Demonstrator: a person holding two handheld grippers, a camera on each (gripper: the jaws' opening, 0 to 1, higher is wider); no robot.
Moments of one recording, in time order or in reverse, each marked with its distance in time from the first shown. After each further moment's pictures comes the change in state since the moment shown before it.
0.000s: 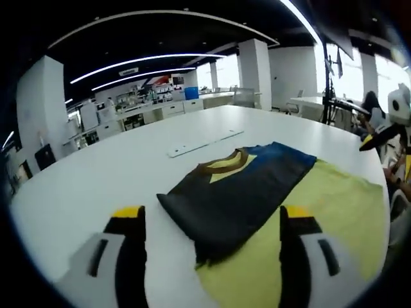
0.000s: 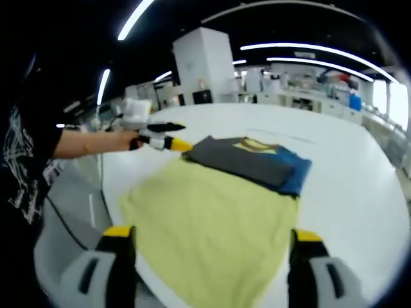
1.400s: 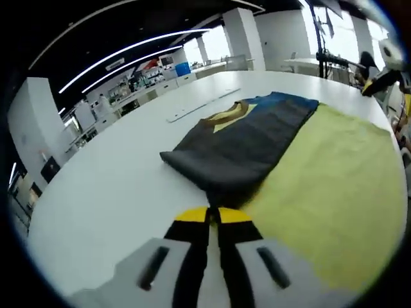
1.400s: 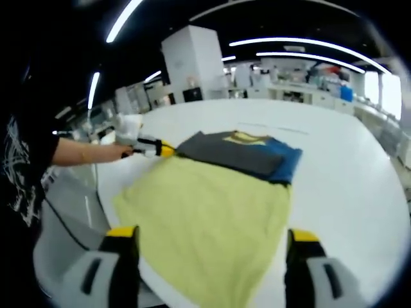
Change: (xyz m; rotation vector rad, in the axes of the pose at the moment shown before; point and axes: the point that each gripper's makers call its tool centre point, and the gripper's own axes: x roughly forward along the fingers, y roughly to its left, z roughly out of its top) left arm -0.003 0.013 -0.064 0.165 0.189 0.031; right arm -0.006 -0.011 -0.012 0.060 0.015 -0.045
